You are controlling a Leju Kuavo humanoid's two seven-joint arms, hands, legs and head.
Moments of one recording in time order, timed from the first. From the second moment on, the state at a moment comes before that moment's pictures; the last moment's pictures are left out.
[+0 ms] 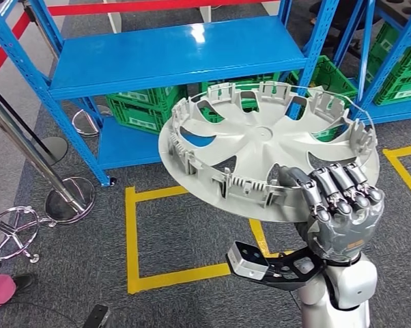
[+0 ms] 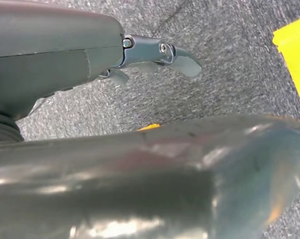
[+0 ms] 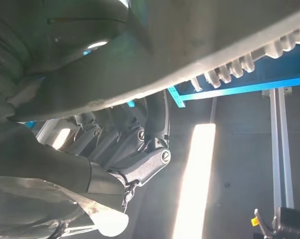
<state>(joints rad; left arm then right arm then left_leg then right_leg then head) -0.06 -0.14 0.43 -0.19 -0.63 0.00 -0.21 0.00 0.26 0.00 -1.98 1.57 -0.66 -0.69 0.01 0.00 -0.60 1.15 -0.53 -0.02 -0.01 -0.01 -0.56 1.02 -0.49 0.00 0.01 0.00</state>
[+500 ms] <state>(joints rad) -0.07 -0.14 0.42 -0.19 -0.65 -0.01 -0.21 0.00 0.26 0.00 -1.98 1.57 -0.66 -0.69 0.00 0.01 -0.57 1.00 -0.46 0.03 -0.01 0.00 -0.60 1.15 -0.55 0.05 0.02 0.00</state>
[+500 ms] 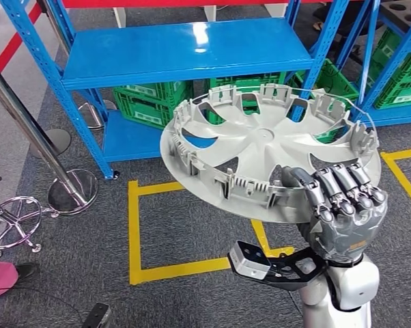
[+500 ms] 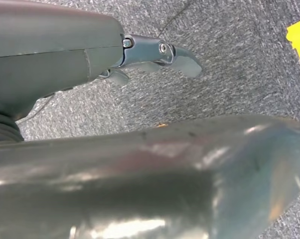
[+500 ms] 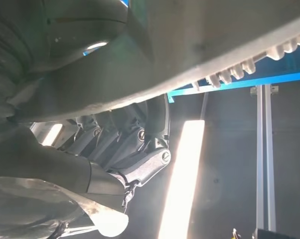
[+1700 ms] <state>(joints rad) -0.07 -0.15 0.42 -0.19 -0.66 -0.01 -0.21 0.00 0.26 -0.01 -1.98 1.57 -0.66 -0.68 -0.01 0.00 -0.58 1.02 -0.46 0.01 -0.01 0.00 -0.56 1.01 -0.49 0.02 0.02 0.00</state>
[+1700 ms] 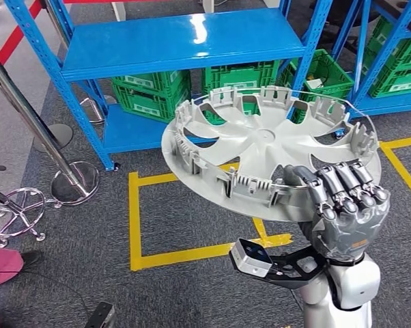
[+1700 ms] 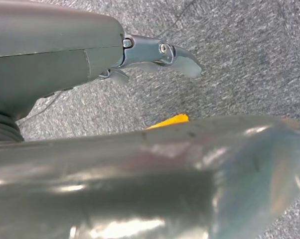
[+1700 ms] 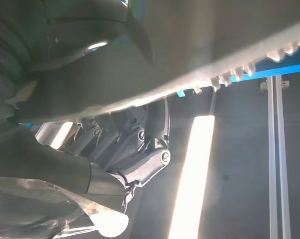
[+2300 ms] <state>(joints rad) -0.07 -0.15 0.42 -0.19 -0.68 -0.02 -0.21 -0.01 0.26 -0.02 -1.98 1.57 -0.66 -0.68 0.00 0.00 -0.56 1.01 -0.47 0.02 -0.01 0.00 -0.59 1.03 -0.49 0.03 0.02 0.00</state>
